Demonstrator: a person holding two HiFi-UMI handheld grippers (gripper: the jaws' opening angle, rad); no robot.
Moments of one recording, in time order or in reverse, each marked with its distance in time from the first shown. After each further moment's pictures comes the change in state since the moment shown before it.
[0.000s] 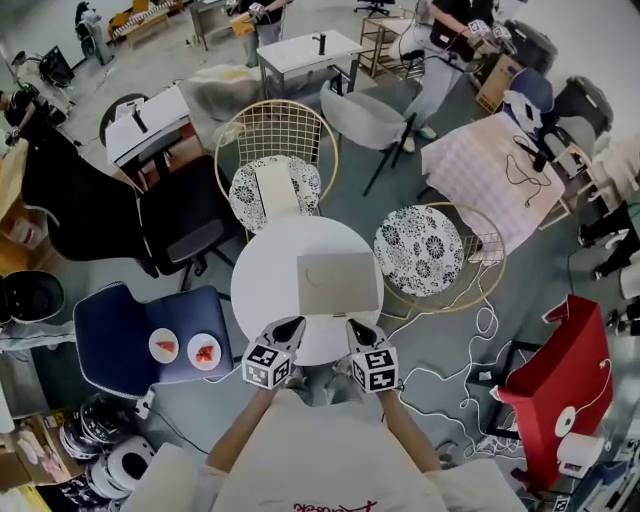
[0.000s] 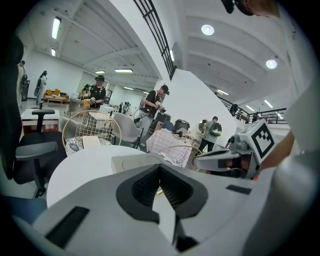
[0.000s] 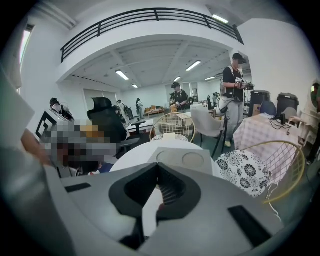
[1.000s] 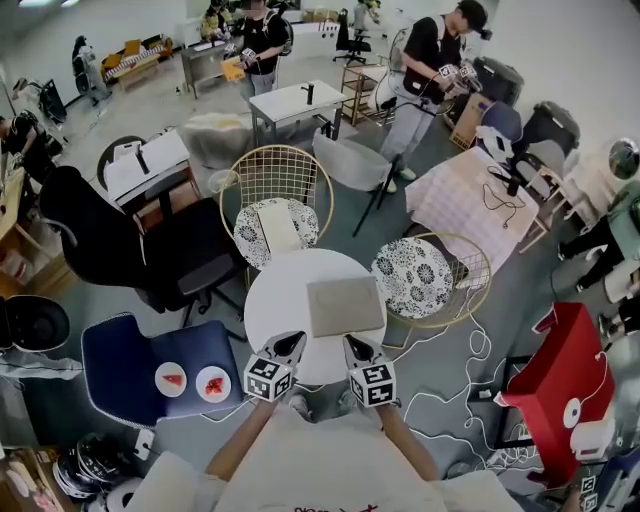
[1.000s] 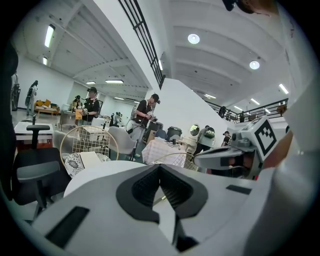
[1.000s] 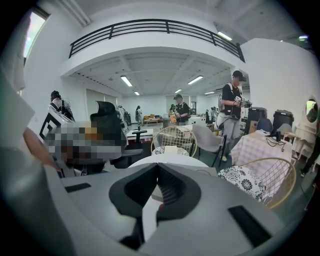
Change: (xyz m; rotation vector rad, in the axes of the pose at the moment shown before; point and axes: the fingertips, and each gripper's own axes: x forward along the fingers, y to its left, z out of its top) left arm -0.046 0.019 0.035 0.099 -0.102 -0.084; right arm -0.010 0.061 0.042 -0.076 -0.113 -0.073
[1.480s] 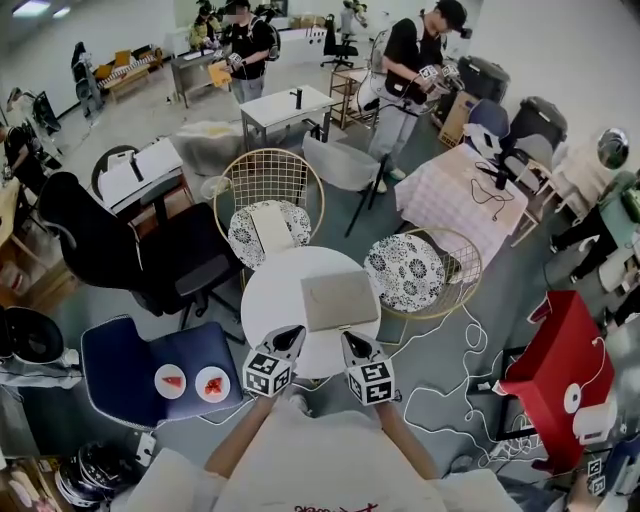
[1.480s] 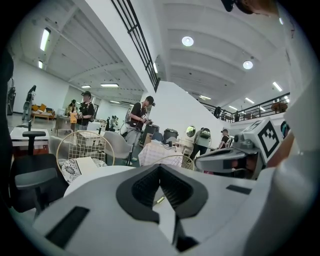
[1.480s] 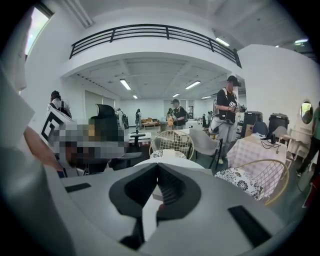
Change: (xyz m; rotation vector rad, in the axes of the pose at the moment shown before) left arm -0.010 -0.021 0.013 0.047 -0.027 -0.031; right arm -0.030 0.010 0.005 -0.002 -0.049 -0.035
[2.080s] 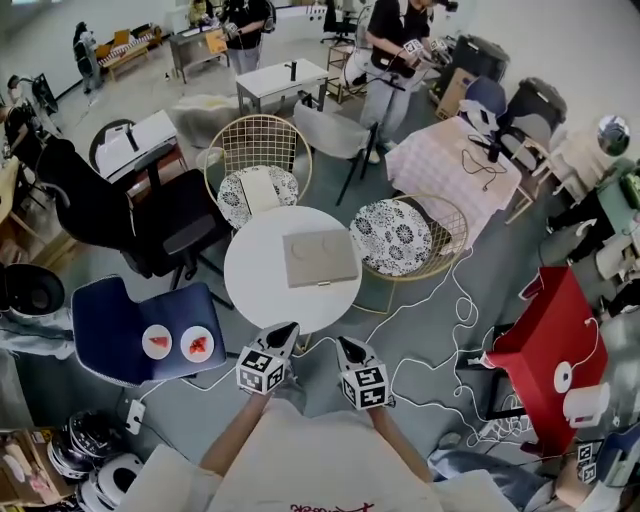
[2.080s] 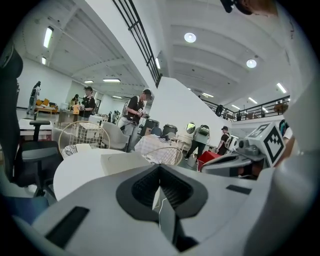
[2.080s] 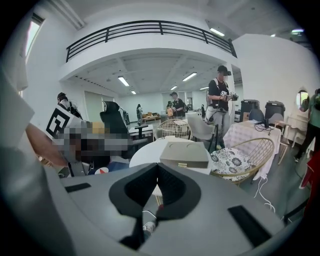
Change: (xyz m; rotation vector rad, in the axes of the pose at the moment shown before) left arm -0.038 -0.108 -0.069 -0.043 0.048 0.016; right arm -0.115 0.015 -0.100 0.070 0.080 0.023
